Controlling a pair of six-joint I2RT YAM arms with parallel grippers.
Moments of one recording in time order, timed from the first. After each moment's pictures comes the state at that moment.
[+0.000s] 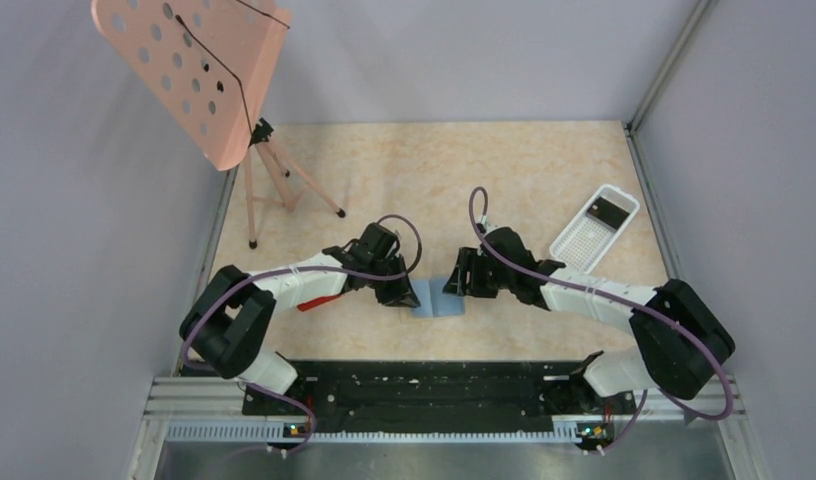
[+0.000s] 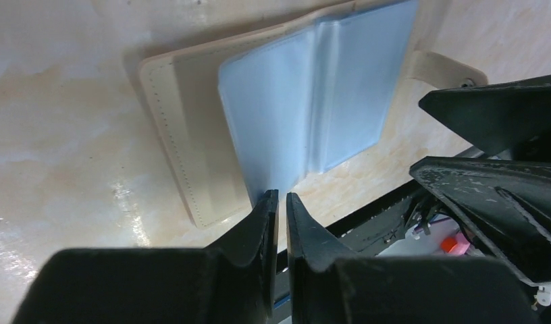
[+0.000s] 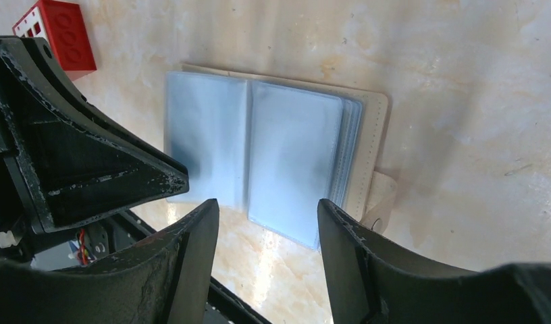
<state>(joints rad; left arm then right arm) -0.66 1.52 0.79 -0.28 0.35 -0.89 0.68 1.36 0.63 -0.03 -0.20 0.71</state>
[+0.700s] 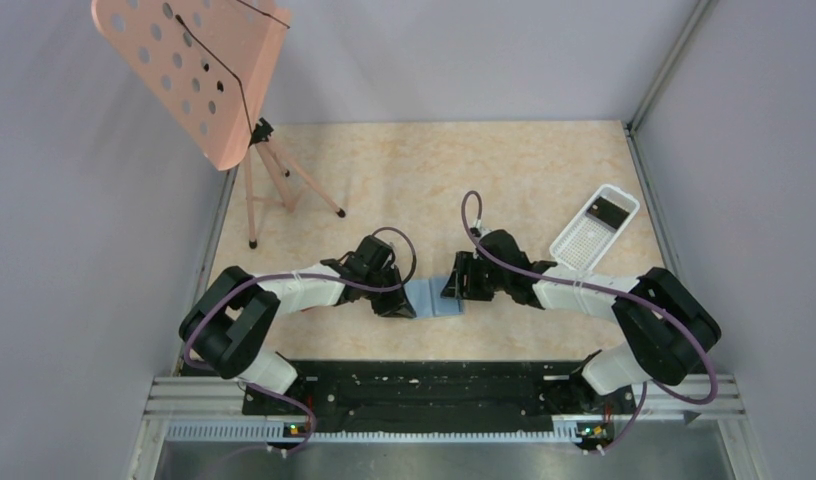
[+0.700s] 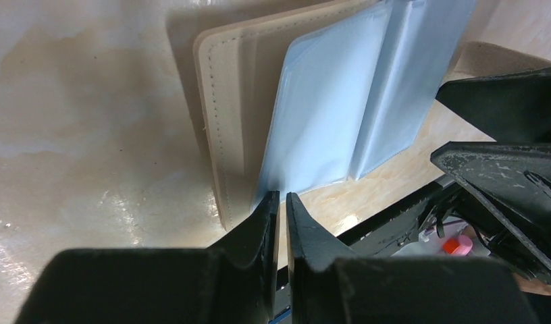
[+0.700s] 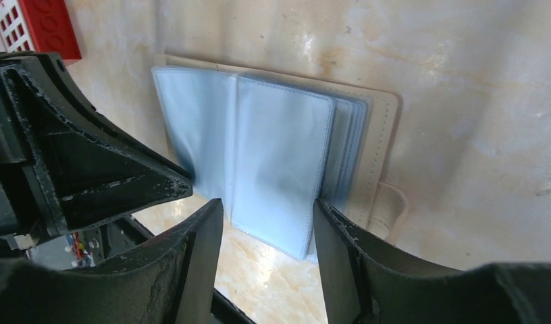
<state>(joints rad) -0.66 1.52 0.66 -0.17 0.35 -0.92 0.68 1.45 0.62 0.03 -0.23 0.71</state>
